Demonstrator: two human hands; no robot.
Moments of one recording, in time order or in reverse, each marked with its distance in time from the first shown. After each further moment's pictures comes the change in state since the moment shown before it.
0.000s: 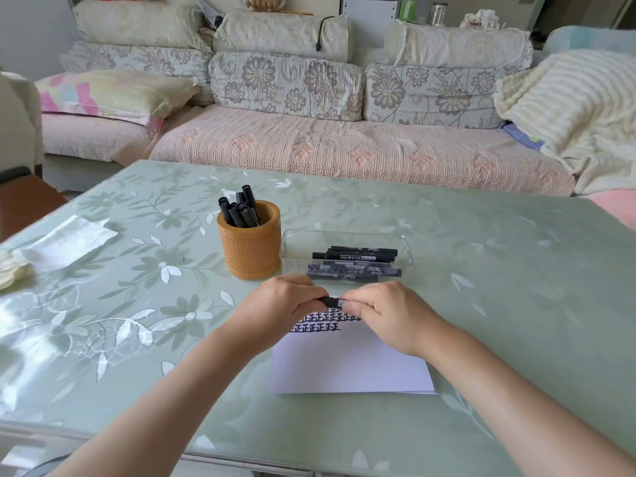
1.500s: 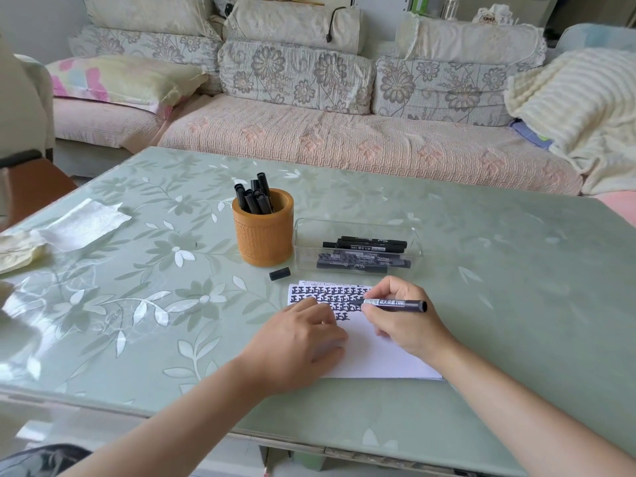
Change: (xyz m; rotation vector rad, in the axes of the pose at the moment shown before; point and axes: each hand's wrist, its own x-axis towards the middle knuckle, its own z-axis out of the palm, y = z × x) left_hand -0.053 0.029 0.026 0.082 -0.029 0.063; right_hand -0.019 -0.007 0.032 0.809 0.258 0.390
